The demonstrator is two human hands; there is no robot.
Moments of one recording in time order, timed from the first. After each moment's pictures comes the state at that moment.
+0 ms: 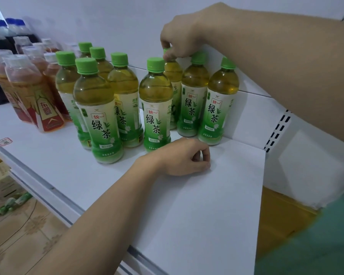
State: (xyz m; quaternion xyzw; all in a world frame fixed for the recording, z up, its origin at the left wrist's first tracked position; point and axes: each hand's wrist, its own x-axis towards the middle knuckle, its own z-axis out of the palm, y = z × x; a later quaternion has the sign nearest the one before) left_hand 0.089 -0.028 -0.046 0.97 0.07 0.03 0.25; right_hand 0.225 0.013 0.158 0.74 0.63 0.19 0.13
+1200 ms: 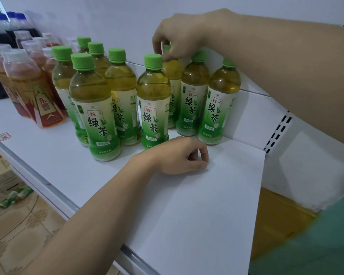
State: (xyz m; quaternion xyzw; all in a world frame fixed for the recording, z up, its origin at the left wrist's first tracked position) left_hand 0.089 -0.024 -0.047 0.96 0.07 0.02 0.27; right_hand 0.229 0.012 0.150 0.71 0.69 0.13 0.04
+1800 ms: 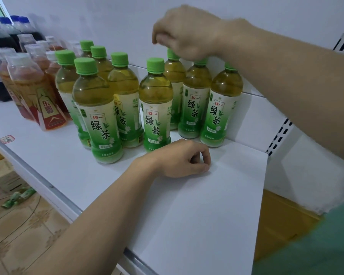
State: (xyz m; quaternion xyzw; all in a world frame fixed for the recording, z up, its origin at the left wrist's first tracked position) left_hand 0.089 -0.023 -0.048 0.96 0.07 0.02 0.27; right_hand 0.218 -0.017 0.148 0.68 0.70 0.19 -0.08
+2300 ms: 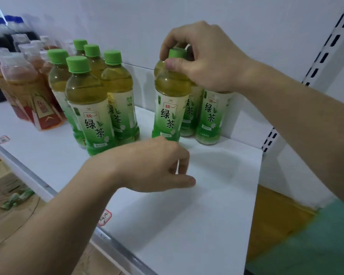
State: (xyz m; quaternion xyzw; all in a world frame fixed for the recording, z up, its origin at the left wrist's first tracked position) left_hand 0.023 -0.047 0.008 0.99 0.09 -0.02 0.11; right_hand 0.211 -0.091 0.109 0.65 0.70 0.09 -0.29
